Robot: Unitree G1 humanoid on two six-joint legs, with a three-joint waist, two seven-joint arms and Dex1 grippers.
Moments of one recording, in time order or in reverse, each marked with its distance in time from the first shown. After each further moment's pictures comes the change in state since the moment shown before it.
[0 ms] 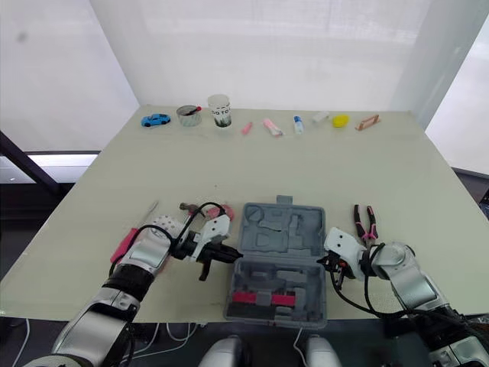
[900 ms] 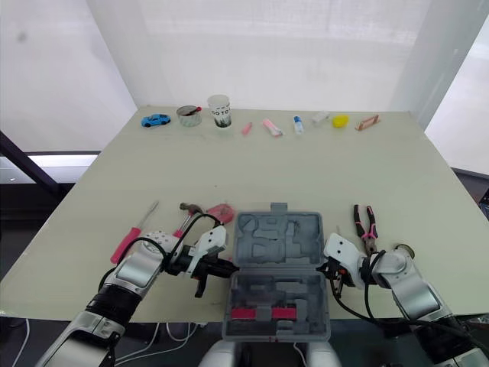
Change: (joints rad) left arm 0.141 0.069 -0.036 -0.251 -0.085 0.230 0.053; right arm 0.054 0.003 -0.007 -0.070 0.012 0.047 -0.001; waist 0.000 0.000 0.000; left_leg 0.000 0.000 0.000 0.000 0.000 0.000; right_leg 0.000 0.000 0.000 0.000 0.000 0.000
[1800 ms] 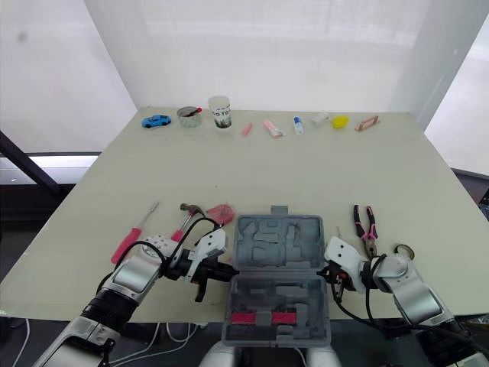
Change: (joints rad) left arm 0.024 0.024 -0.038 -0.033 -0.032 0.013 0.040; right arm 0.020 -0.005 0.003 -0.011 0.012 -0.001 -0.005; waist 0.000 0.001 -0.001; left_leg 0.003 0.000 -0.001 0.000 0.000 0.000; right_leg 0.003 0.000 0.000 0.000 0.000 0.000
